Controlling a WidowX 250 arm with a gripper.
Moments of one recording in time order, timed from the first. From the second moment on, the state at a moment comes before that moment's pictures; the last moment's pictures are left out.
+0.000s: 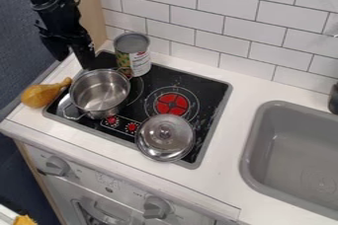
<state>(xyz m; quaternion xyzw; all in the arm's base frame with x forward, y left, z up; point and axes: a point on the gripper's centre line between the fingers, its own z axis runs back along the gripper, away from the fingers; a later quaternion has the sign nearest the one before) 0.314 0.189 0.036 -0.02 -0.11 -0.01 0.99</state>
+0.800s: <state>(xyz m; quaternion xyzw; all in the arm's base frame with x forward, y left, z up) 0.303 0.244 0.022 -0.02 -0.07 0.00 1.00</state>
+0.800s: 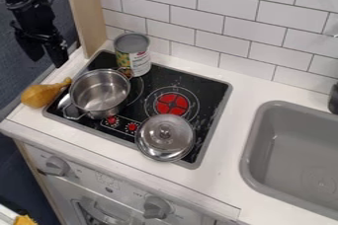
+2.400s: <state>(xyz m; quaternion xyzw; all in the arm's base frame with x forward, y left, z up) 0.309 0.255 -0.046 -0.02 -0.01 -0.01 1.00</state>
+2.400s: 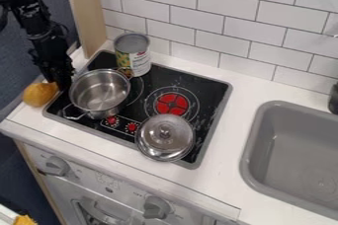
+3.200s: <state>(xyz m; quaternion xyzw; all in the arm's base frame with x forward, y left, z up) 0.286 0.249 0.032 0.00 -0.05 0.13 0.99</state>
